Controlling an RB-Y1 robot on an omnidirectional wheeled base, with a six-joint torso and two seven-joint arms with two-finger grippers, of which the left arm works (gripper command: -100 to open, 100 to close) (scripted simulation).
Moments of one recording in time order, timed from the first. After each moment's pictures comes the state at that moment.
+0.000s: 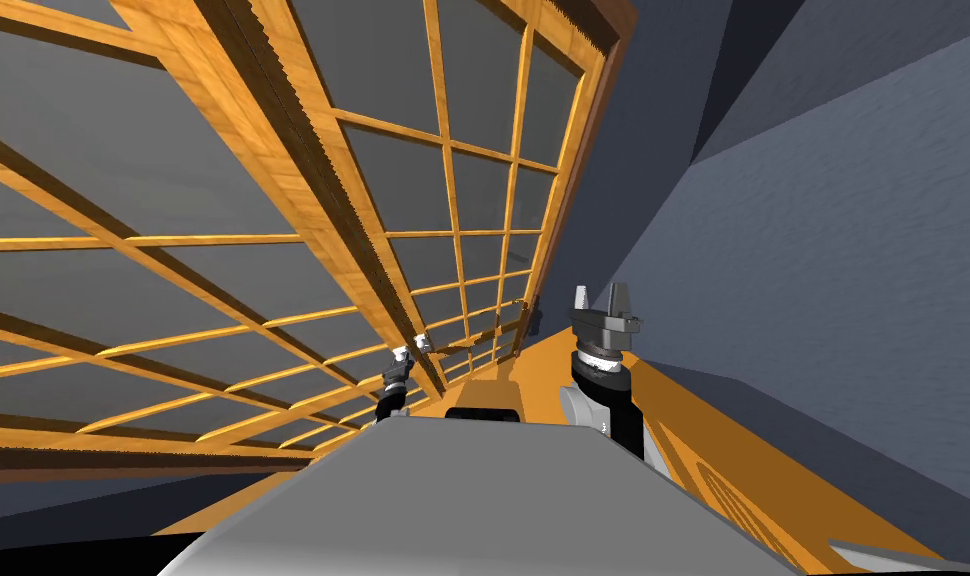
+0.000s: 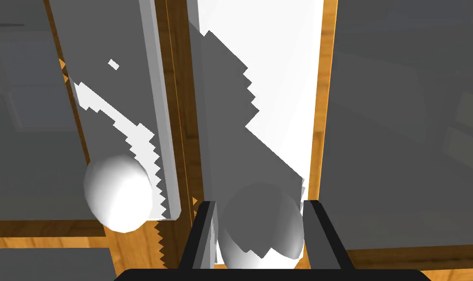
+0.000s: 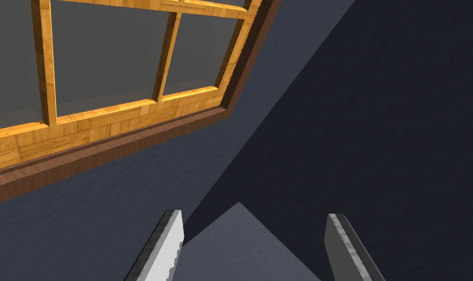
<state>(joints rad) 0.03 0.03 0.55 -0.76 -0.15 -0.80 -1.41</state>
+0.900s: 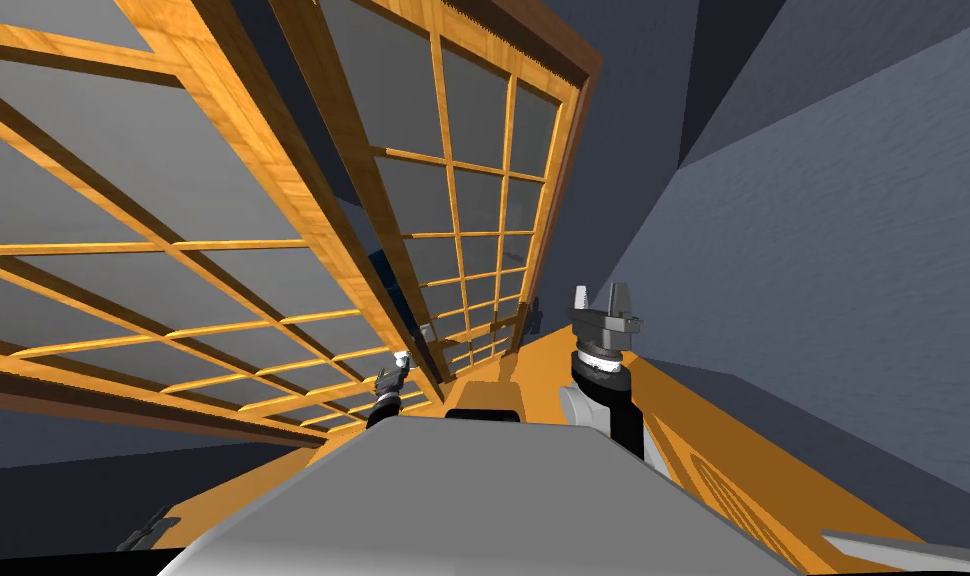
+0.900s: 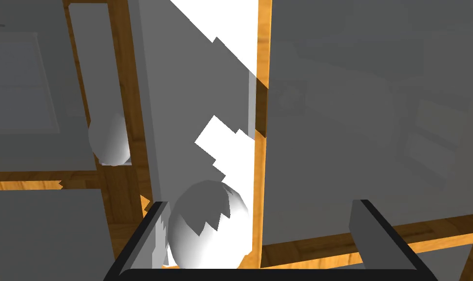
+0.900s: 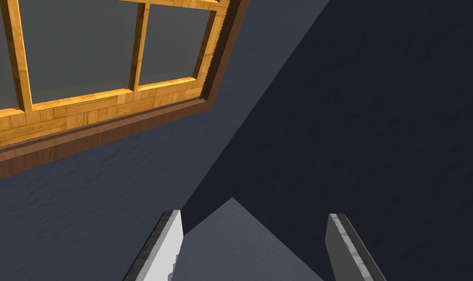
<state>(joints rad) 0.11 0.02 0.54 -0.83 -0.14 -0.77 -1.35</state>
